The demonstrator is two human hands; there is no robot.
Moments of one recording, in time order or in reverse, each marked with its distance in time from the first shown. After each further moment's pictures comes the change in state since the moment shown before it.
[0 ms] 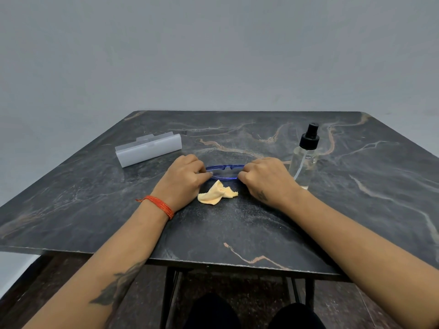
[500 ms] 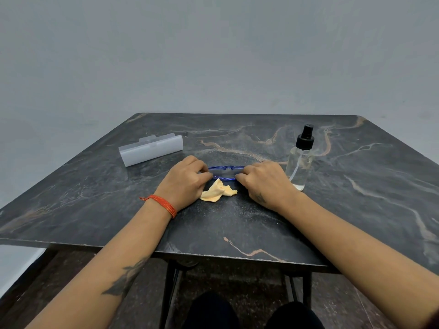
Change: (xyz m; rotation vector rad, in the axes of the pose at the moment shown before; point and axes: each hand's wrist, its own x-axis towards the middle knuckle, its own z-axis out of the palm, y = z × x) left_hand -0.005 0.008 -0.005 -0.046 -0.039 -0.075; right_hand -0.006 -0.006 0.004 0.020 0.036 0.025
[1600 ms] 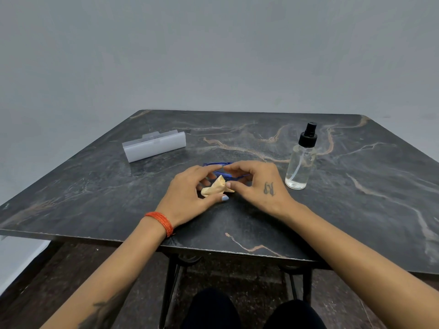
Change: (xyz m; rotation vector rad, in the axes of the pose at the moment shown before) left_hand -0.017 0.037 -0.019 -0.583 -0.068 -0.528; right_hand -0.008 -0.031 -0.033 1.066 0.099 0.502
